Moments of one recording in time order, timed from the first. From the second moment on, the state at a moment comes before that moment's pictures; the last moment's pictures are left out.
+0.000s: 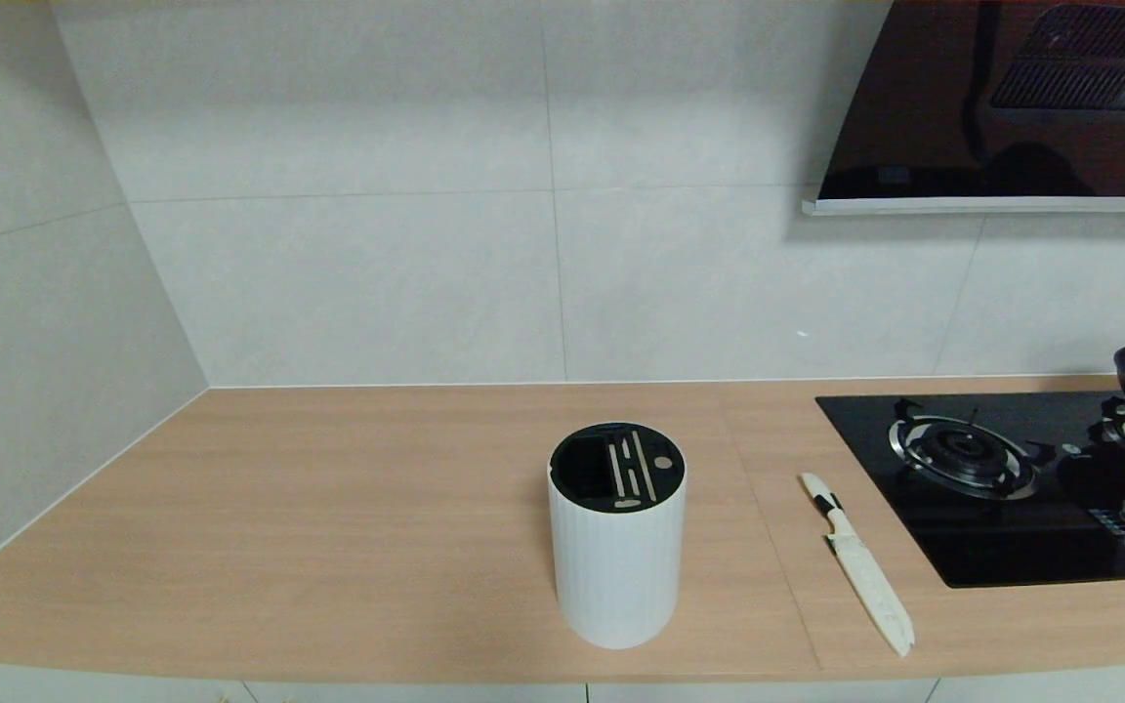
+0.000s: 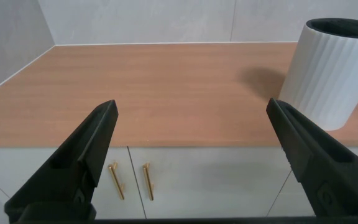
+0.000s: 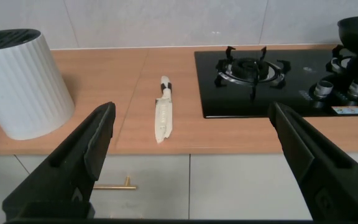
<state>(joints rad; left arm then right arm) 0.00 0.00 0.00 0.00 0.01 0.00 0.00 0.00 0.00 0.00 -0.01 0.01</state>
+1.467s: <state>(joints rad) 0.00 0.00 0.00 0.00 0.01 0.00 0.15 1.36 -0.42 -0.52 0.00 -0.03</state>
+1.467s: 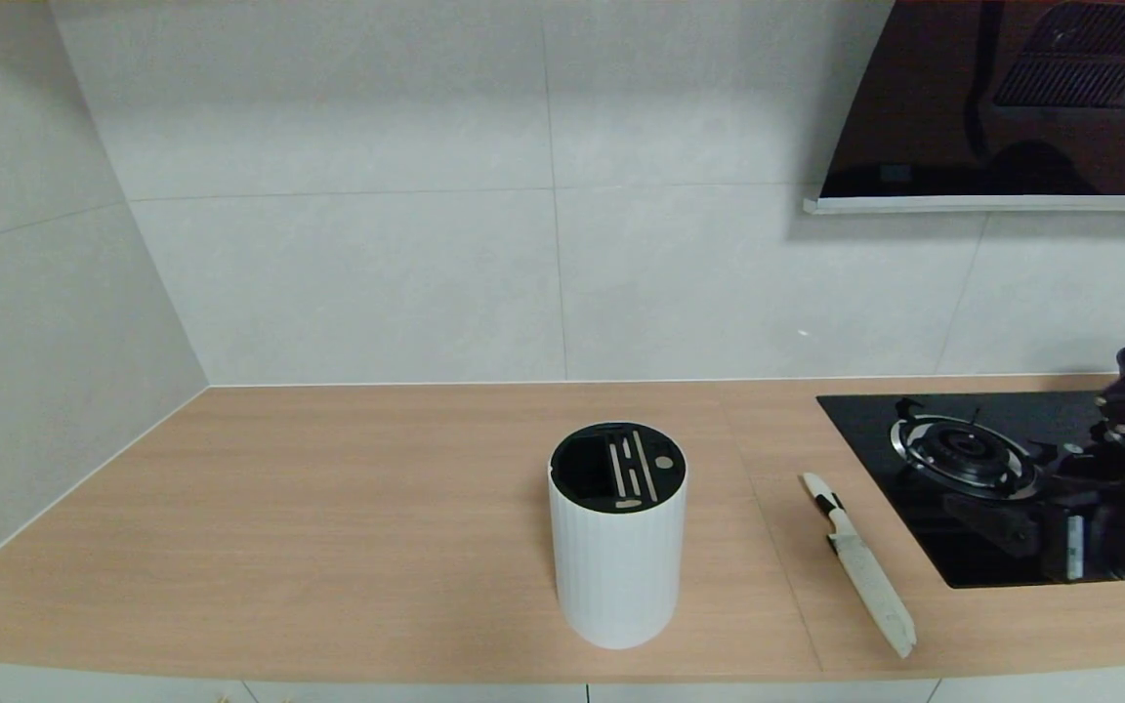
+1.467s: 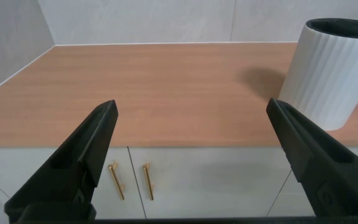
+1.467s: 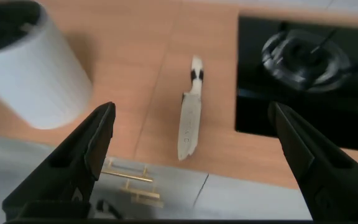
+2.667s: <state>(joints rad) 0.00 0.00 0.00 0.00 0.01 0.00 0.17 2.36 -0.67 -1.04 -0.10 0.11</state>
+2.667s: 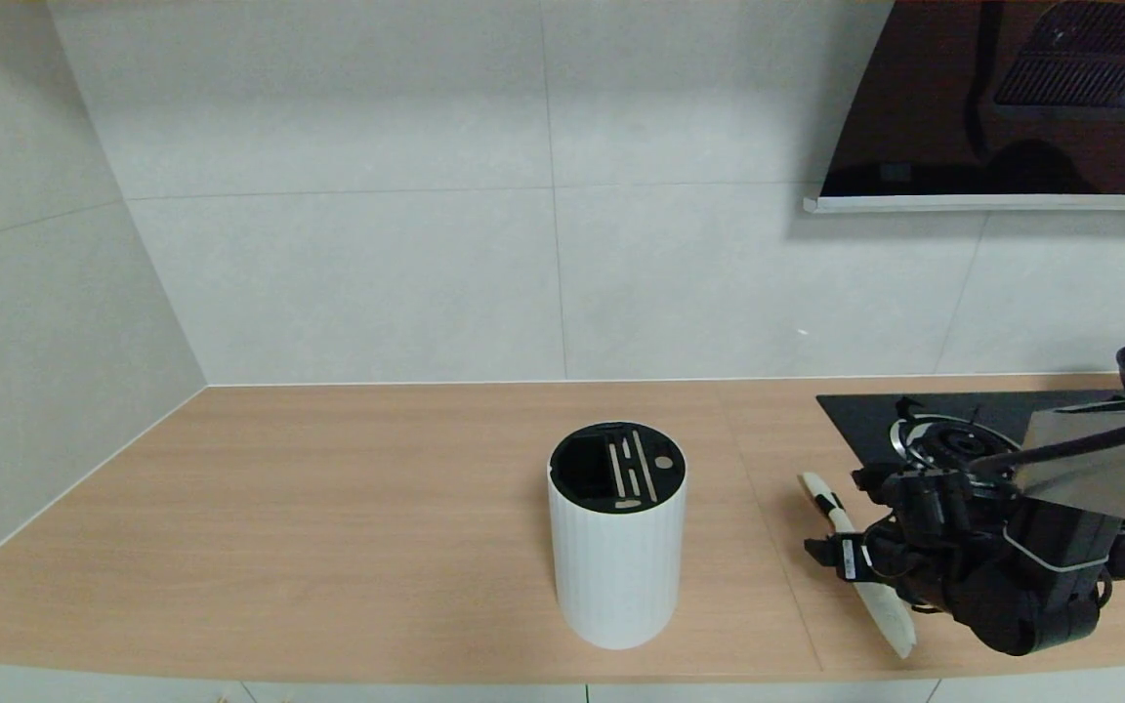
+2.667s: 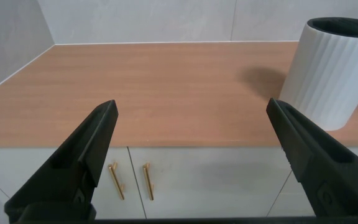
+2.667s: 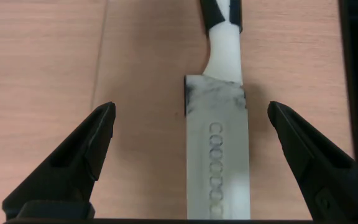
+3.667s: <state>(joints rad) 0.00 0.00 0.00 0.00 0.01 0.00 0.15 2.44 -0.71 -1.08 -0.15 0.11</state>
